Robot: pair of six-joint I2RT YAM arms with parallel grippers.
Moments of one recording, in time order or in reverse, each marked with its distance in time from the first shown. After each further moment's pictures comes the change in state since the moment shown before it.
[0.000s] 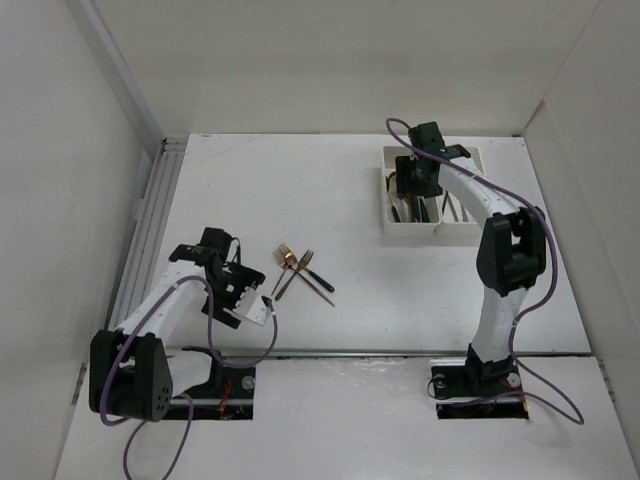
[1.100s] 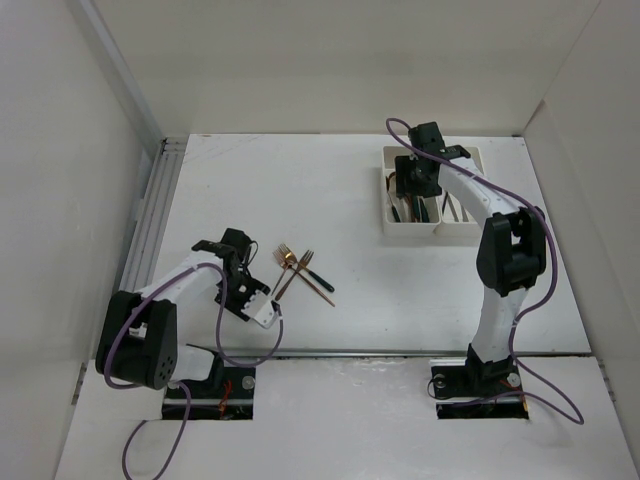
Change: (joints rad) left arm -0.115 0.193 -0.014 0.112 -0.095 0.006; right arm 0.000 0.000 -0.008 0.013 -0.011 0.006
